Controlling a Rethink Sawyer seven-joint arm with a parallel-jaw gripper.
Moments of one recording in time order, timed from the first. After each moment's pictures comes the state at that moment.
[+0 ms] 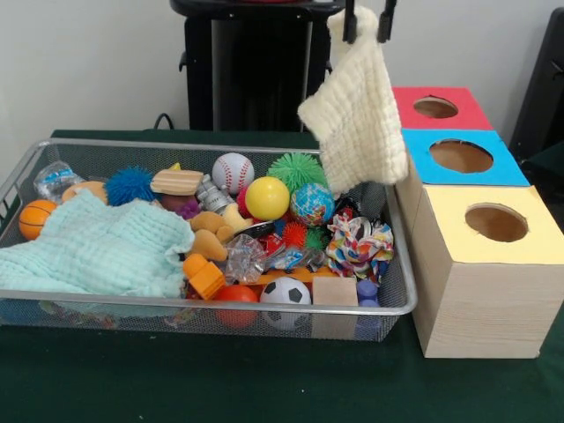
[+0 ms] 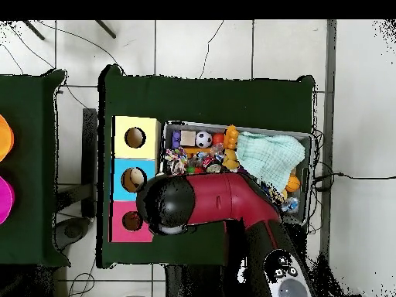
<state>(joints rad) -0.43 -1.01 0.41 1.92 -0.18 0.97 1.82</state>
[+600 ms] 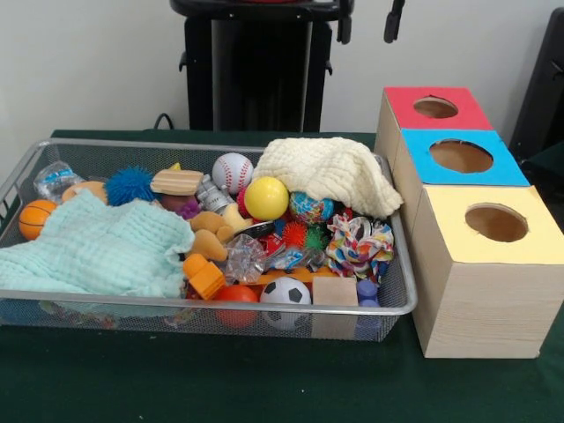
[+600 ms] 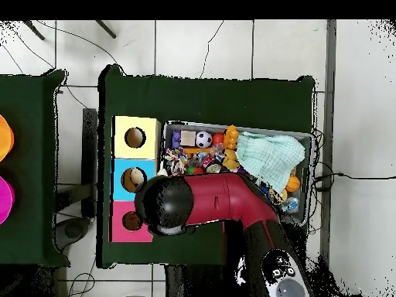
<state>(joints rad) -0.42 -1.01 0.40 1.91 -0.19 0.97 1.82</state>
